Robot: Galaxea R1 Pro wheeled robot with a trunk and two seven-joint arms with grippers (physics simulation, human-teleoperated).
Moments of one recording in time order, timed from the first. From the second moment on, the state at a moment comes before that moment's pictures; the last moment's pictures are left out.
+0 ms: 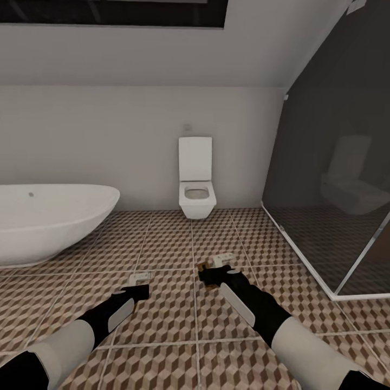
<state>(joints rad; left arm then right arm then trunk) -0.79 0.11 -0.80 -0.42 0.91 0.14 0.22 -0.75 0.01 0.70 -0.90 -0.62 0.50 -0.32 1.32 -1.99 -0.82</state>
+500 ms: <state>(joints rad) -0.79 0.11 -0.80 -0.42 0.91 0.14 0.22 -0.75 -0.02 0.62 -0.91 -0.62 0.53 -0.31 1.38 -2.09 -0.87</state>
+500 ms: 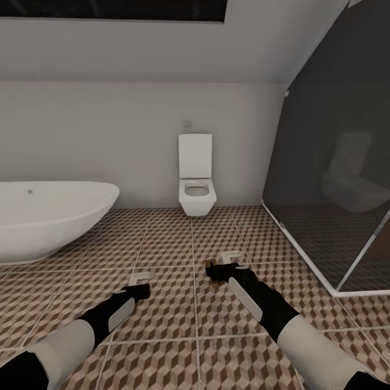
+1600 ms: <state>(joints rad) -0.79 0.10 -0.80 -0.50 0.91 0.15 0.24 -0.75 -0.02 0.57 -0.80 -0.61 0.53 -0.33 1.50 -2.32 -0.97</state>
